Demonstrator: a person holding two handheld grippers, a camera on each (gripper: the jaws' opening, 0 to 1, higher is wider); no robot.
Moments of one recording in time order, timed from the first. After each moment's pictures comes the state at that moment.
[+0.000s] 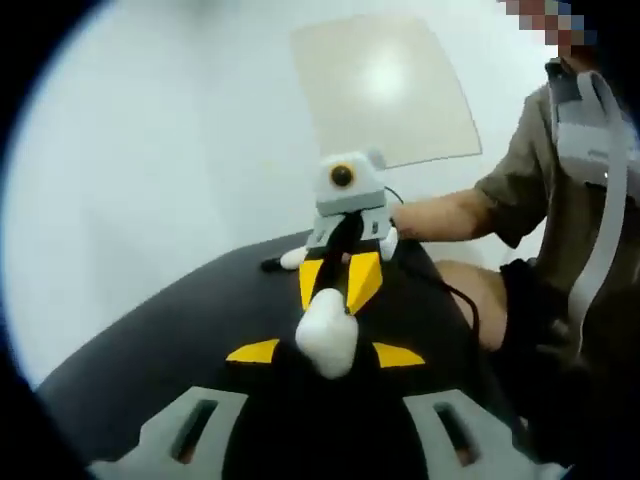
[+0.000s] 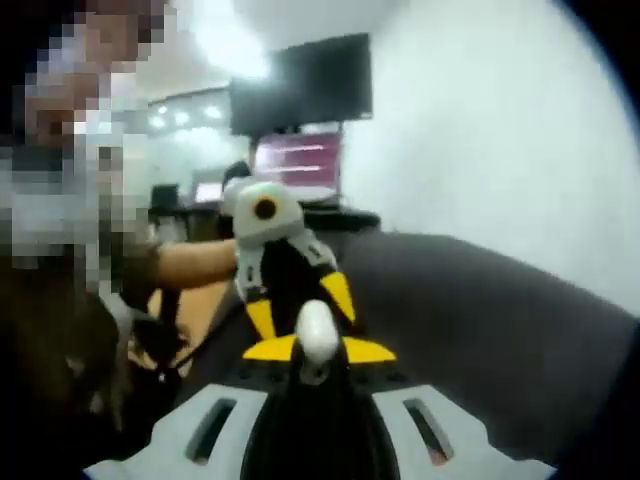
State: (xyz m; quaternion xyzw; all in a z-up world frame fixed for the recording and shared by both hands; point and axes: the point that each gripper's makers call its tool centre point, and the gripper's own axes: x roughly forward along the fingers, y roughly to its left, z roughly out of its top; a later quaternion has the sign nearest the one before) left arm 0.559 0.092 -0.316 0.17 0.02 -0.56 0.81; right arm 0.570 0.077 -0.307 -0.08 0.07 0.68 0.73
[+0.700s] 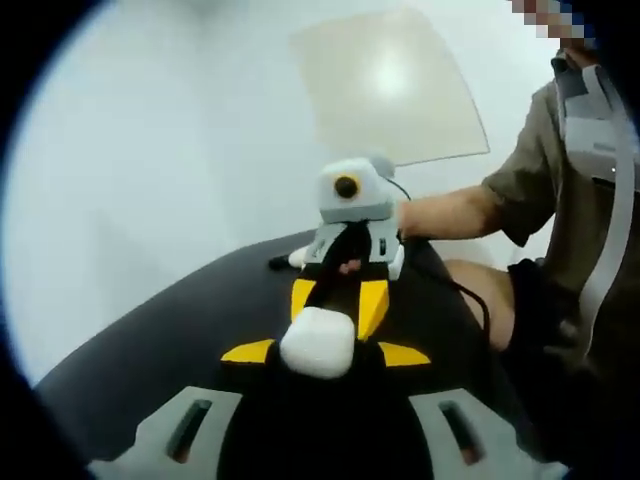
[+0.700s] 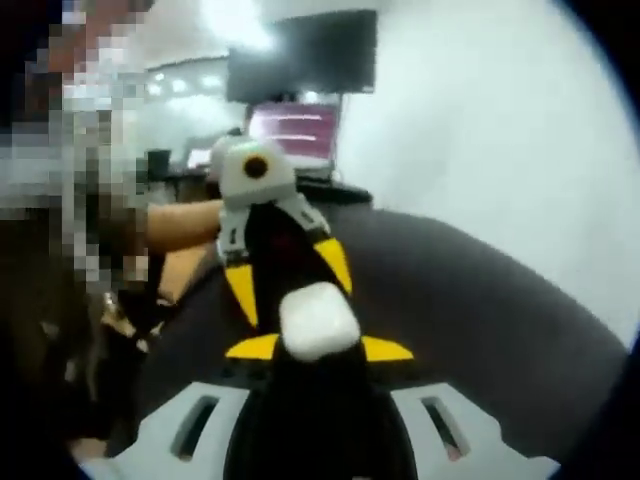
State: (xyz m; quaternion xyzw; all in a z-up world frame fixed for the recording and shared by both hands) left arm 0.565 0.093 -0.317 0.17 0.02 -0.55 0.82; right arm 0.575 0.079 -0.327 -0.18 0.05 0.65 0.73
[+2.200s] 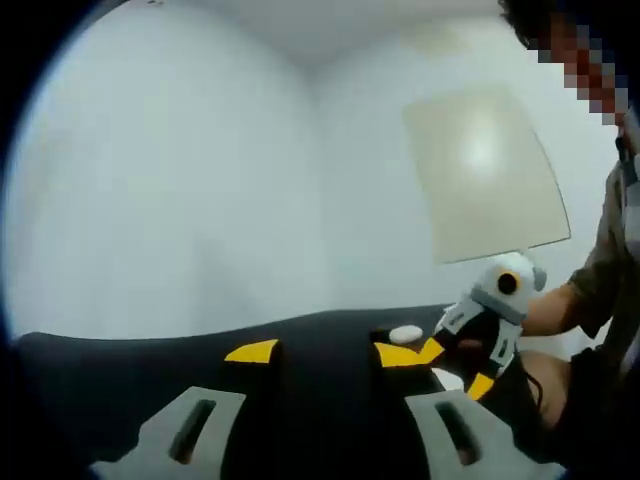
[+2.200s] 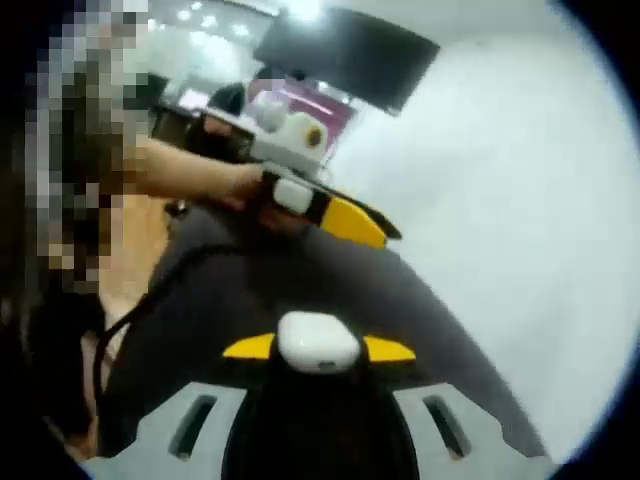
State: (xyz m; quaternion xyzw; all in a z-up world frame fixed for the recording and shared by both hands) left arm 0.616 0.160 -0.241 0.00 -0.09 -0.40 0.91; right arm 0.564 0.094 -0.312 -0.37 -0.07 0.54 0.75
